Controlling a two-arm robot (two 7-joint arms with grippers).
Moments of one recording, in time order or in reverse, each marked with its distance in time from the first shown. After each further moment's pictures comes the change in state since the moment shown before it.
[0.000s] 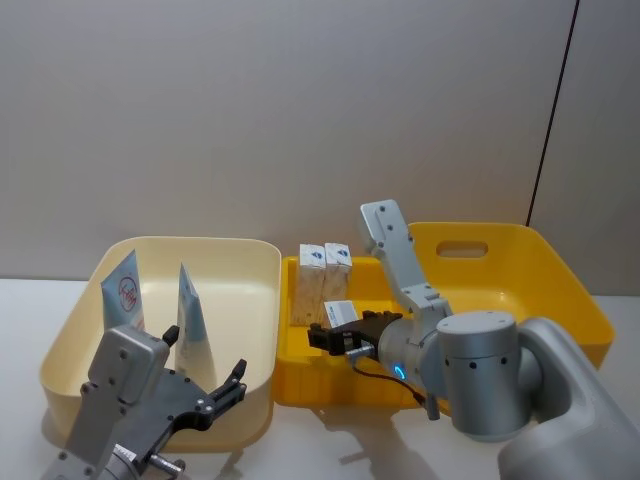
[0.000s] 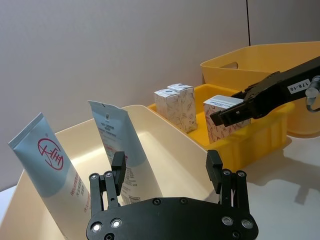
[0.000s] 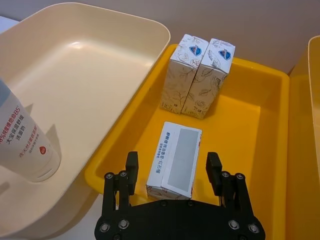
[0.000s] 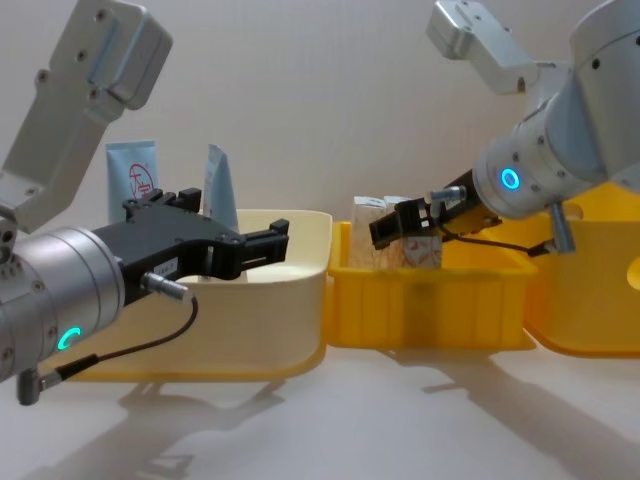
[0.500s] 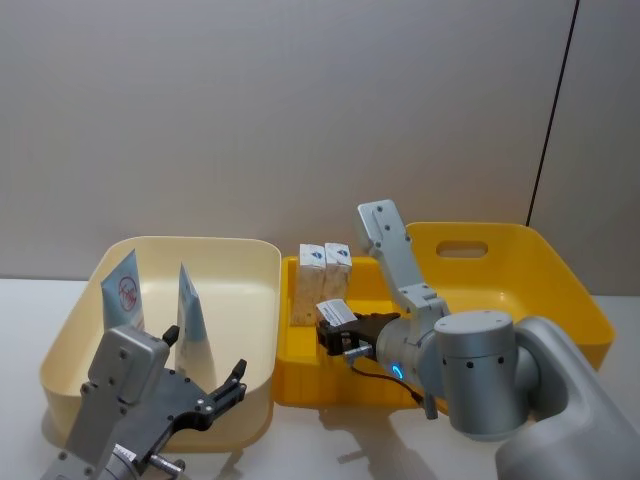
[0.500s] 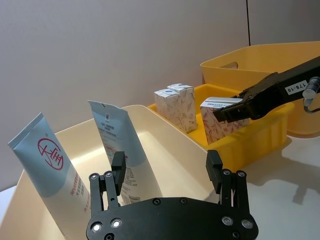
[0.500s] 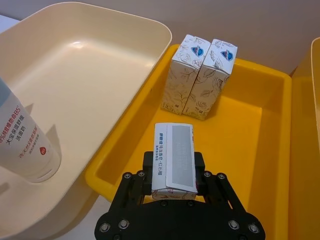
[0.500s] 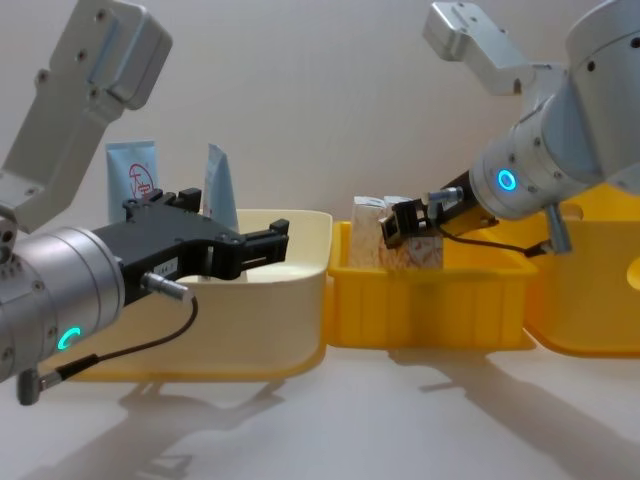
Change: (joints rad) left arm 0.000 0.000 0.000 0.000 0.000 0.000 0.000; right arm 0.006 -0.003 -0.004 0.013 -0.005 -0.007 0.006
